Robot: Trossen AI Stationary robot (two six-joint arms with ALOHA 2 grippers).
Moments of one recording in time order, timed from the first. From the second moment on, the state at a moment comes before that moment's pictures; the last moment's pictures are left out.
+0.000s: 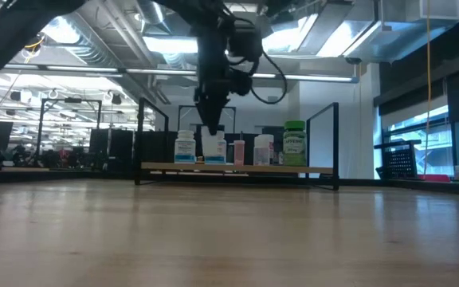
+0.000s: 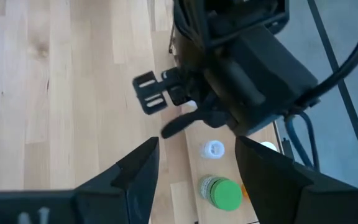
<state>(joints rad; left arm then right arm) 0.37 2.09 1.91 -1.13 -0.19 0.10 -0.22 1.81 2.32 -1.43 0.06 -0.14</state>
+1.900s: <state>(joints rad) 0.40 2.13 1.91 -1.11 -0.17 0.11 -0.22 1.81 2.32 -1.40 0.03 -0.14</state>
